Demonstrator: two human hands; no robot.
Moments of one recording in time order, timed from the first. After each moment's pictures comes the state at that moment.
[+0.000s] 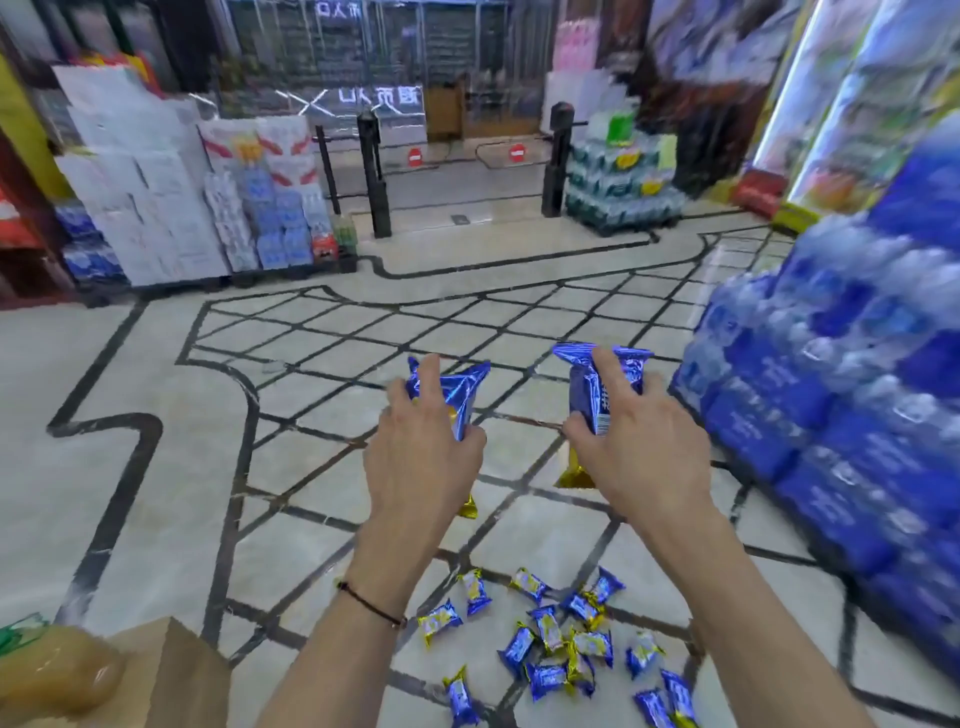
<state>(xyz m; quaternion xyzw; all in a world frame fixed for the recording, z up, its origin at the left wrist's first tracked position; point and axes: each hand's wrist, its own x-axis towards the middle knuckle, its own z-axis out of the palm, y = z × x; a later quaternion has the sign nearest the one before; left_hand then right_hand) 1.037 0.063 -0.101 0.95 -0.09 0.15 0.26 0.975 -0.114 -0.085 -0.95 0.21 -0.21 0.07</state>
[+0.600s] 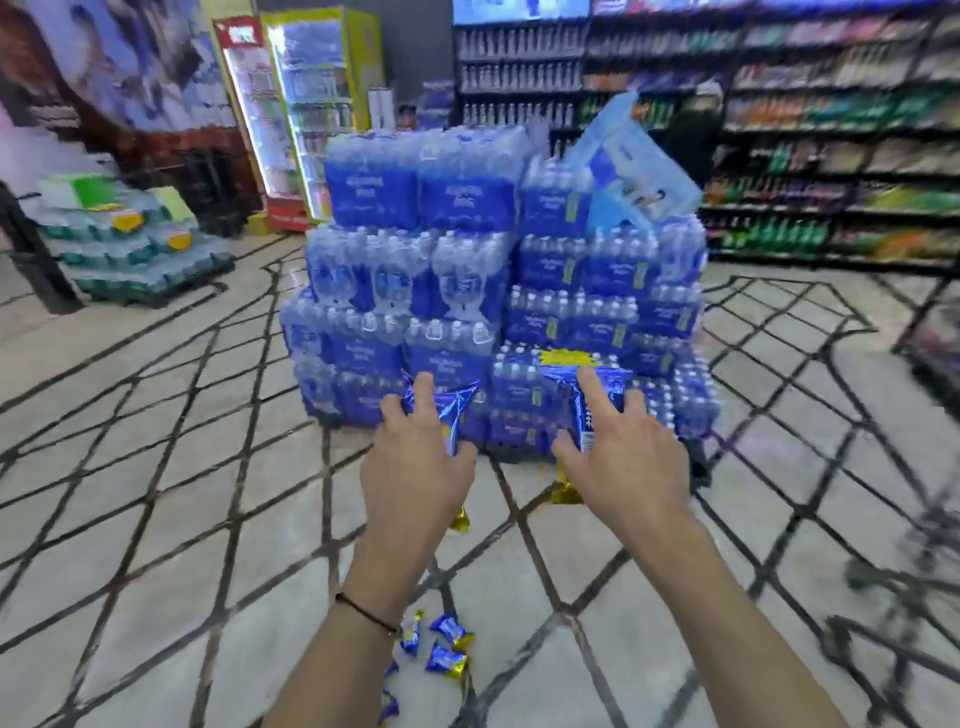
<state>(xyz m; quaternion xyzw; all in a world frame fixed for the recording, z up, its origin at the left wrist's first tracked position) 0.789 -0.219 -0.091 0.79 -0.53 0.02 0.29 0.605 -0.266 -0.082 -0.75 0.63 -0.20 -0.02</state>
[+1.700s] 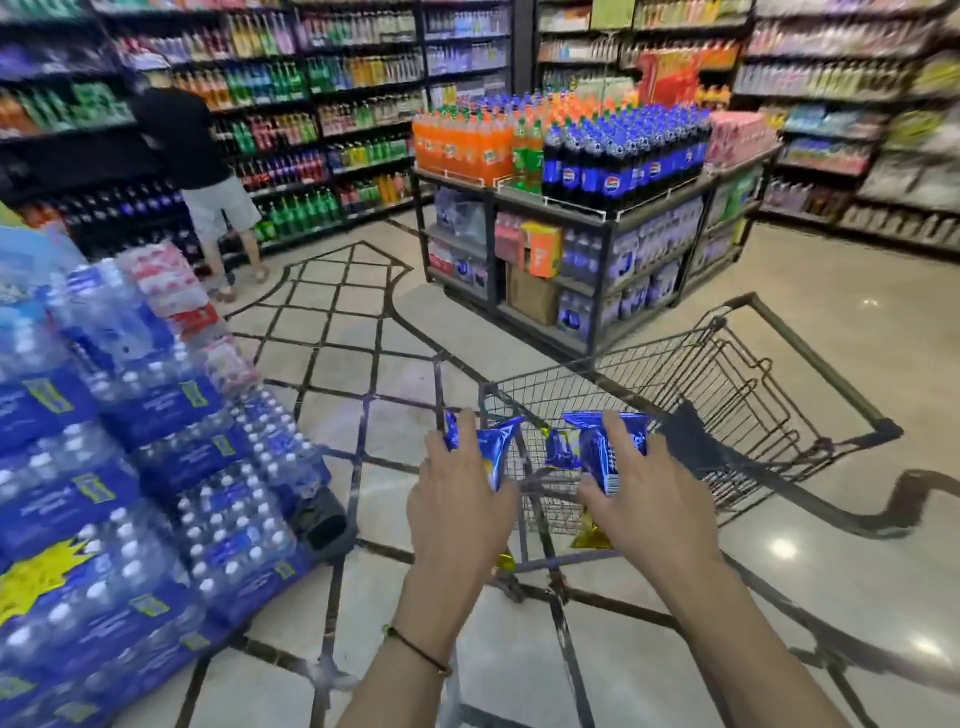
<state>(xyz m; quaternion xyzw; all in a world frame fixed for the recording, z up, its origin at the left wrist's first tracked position) 0.059 -0.584 -0.158 0.44 -0.86 -0.17 0.20 -0.070 -0.463 -0.152 -0.35 0.93 -0.12 -0.04</state>
